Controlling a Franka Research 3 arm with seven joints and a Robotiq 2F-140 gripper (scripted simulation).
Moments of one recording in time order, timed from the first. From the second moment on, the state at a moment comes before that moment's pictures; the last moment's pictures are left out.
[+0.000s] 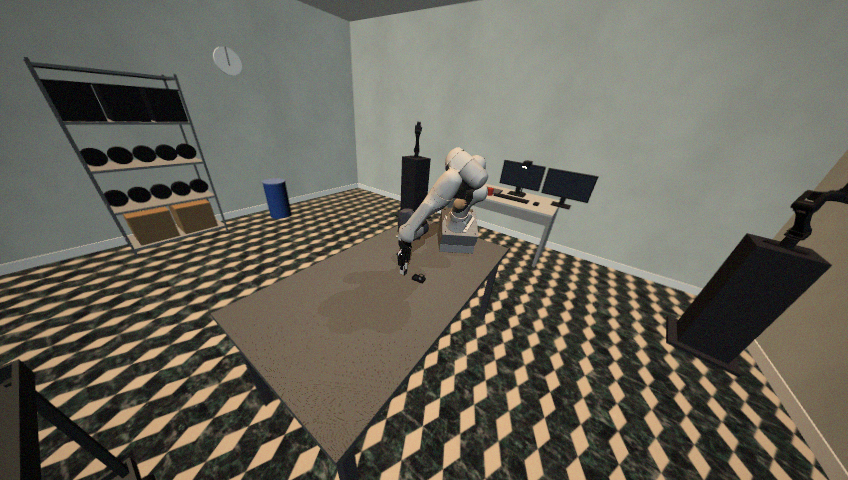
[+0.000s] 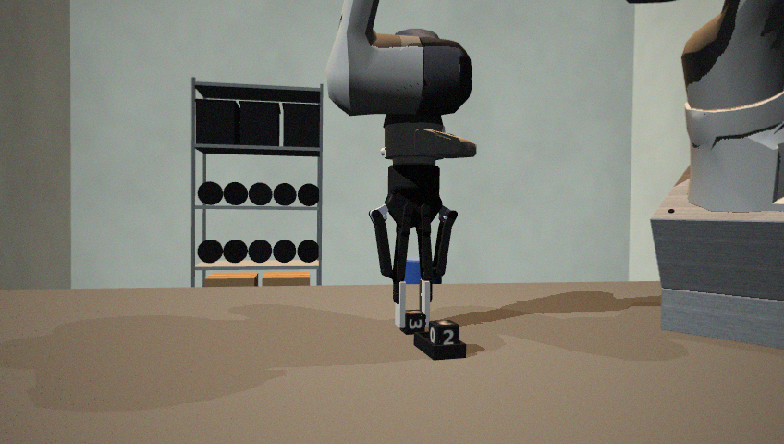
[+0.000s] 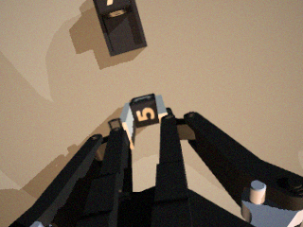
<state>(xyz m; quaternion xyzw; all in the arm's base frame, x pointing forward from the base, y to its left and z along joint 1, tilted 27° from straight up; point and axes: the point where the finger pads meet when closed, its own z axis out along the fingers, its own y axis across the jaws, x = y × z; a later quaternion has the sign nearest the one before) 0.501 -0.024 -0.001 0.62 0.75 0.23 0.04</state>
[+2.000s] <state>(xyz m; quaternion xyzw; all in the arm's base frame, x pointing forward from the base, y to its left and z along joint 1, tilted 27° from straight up) 0.441 0.035 0.113 0.56 0.79 0.25 0.05</state>
